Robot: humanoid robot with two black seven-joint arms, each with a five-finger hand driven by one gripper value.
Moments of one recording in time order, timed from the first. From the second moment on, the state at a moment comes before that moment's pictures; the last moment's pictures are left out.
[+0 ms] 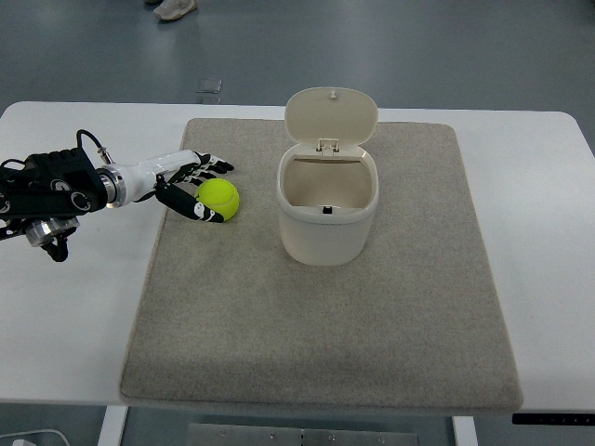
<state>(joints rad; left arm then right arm) -1.37 0.63 0.54 -1.26 0.30 0.16 -0.23 0.03 0.00 -0.10 0.23 -0.01 -0.15 0.37</state>
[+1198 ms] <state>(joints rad) -1.38 0.61 0.52 -1.27 0.30 0.17 -0.23 0.03 0.00 -0.10 0.23 -0.01 -0.15 0.37</state>
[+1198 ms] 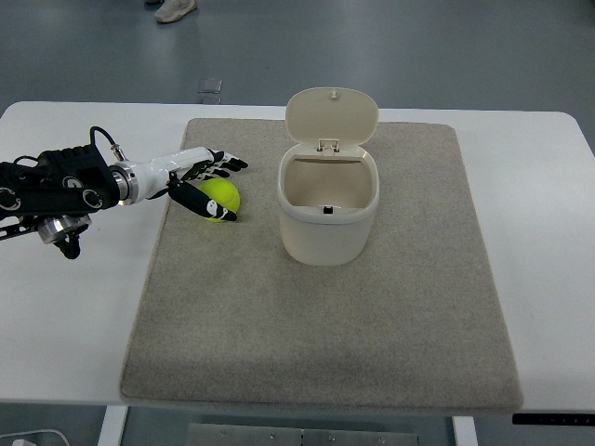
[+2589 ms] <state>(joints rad) -1.37 0.62 0.55 -1.27 0.30 0.17 -0.23 0.03 0.00 -0.10 0.23 -0.01 -0.15 0.37</state>
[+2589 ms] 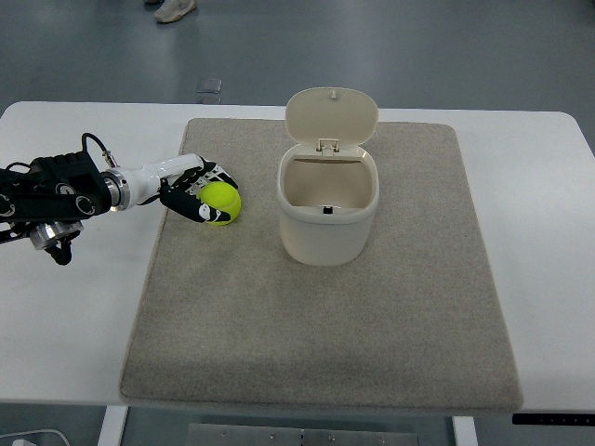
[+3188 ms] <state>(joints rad) -1.29 0.62 0.29 -1.13 0.15 0.18 -0.24 0.03 0.00 -0.10 0.23 -0.01 -0.15 0.37</state>
